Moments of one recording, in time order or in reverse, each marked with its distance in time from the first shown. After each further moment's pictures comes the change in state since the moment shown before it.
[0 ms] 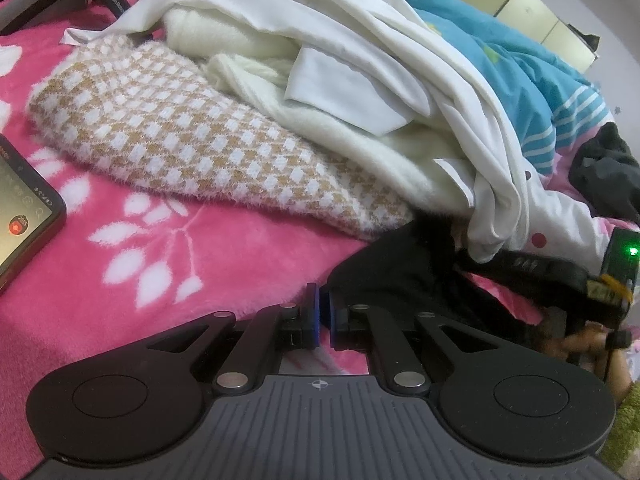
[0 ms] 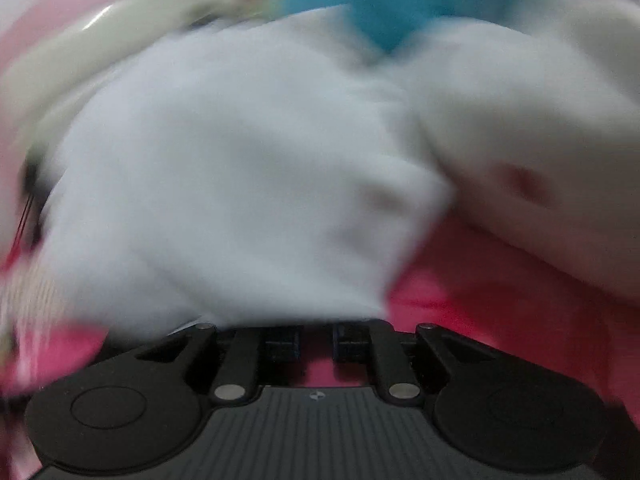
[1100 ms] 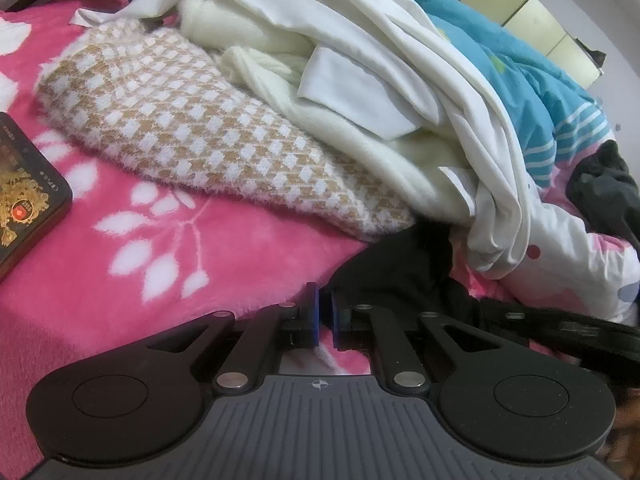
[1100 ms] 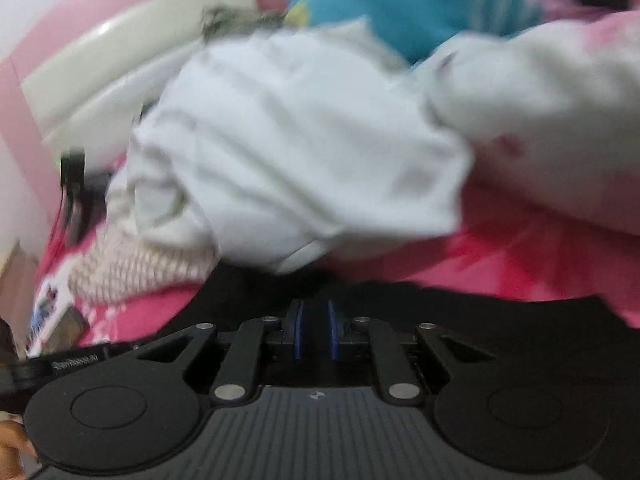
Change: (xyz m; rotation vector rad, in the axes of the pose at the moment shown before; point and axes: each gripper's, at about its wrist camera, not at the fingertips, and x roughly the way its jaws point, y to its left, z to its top) left arm 0.003 -0.001 0.000 -0.060 0.011 -0.023; right arm -0.050 0.075 -0.038 -0.071 0.086 0.039
